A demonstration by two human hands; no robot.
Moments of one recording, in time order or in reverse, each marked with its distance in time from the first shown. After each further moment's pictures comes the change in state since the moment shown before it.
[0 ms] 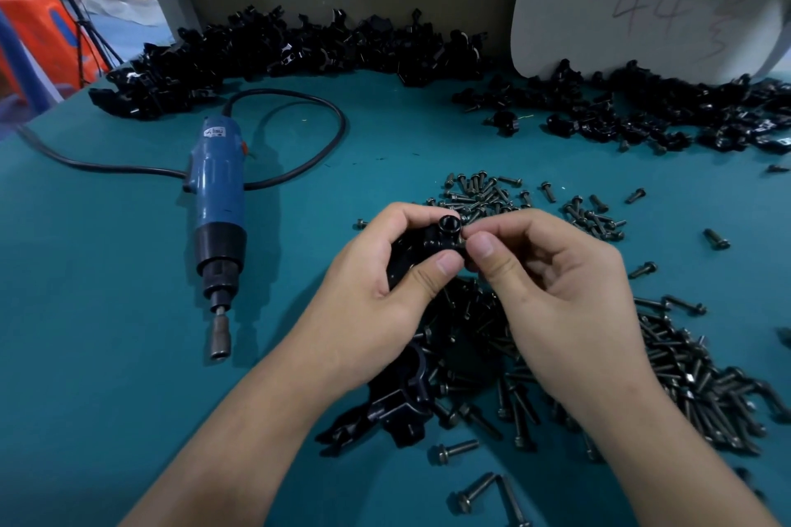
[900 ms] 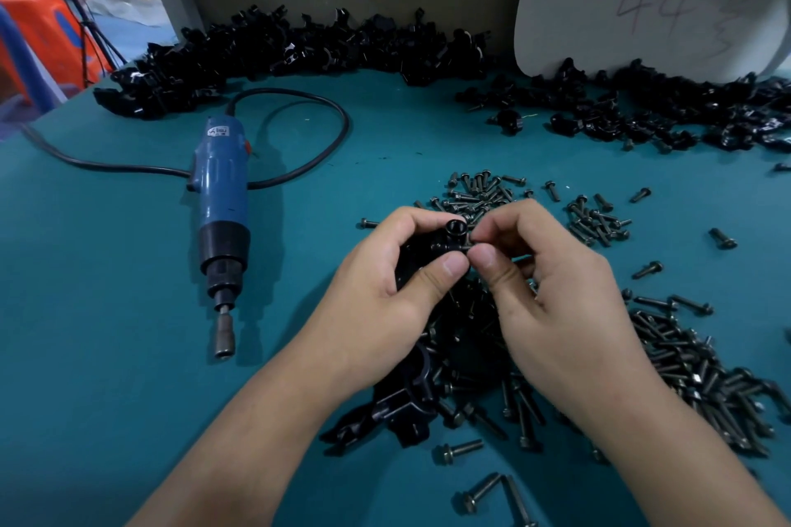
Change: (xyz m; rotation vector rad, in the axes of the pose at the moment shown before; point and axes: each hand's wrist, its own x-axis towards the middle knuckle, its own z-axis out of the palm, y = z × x) left_hand -0.001 0.002 0.003 -0.002 -0.008 -0.047; right_hand -0.001 0.005 -0.001 -0.302 -0.081 -0.067
